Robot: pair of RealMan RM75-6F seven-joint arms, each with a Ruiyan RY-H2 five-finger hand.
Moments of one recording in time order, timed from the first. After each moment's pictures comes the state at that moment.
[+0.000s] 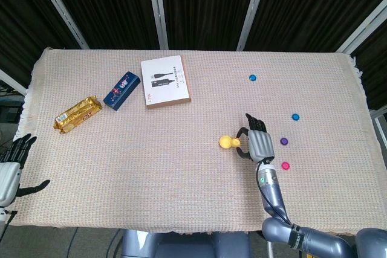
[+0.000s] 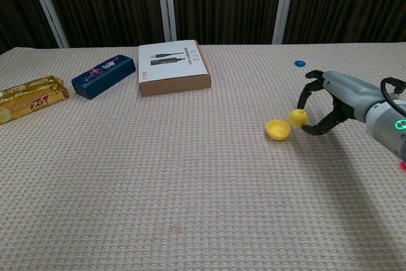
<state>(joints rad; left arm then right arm) -0.09 -1.12 -0.03 -1.63 1.47 1.43 -0.05 0.55 -1.76 0.33 -1.41 -0.95 1.12 -0.42</state>
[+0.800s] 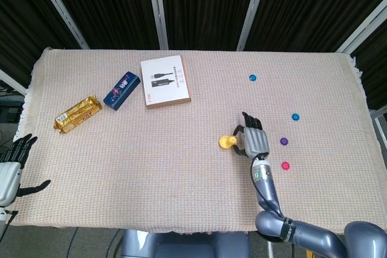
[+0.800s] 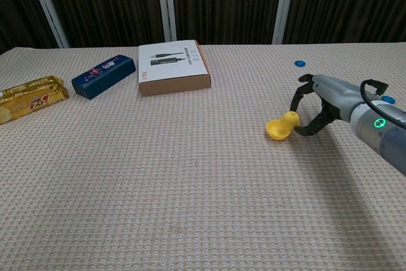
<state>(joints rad) -0.10 -1.11 -0.03 -1.63 1.47 1.42 -0.07 0.61 -1.81 0.34 -1.33 -0.88 1.10 -0.43</state>
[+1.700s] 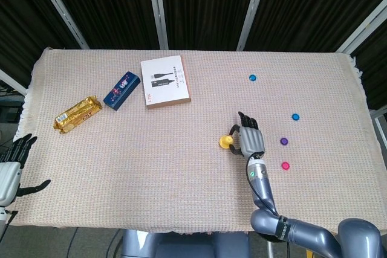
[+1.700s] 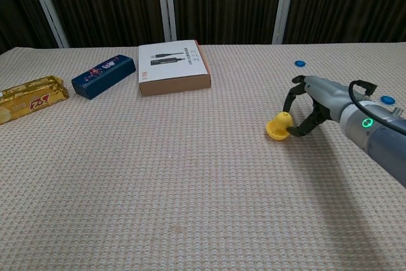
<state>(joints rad) -0.10 -1.11 -0.02 -1.63 1.47 1.42 -0.07 0.64 -1.84 0.34 -1.31 -0.85 1.11 -0.44</state>
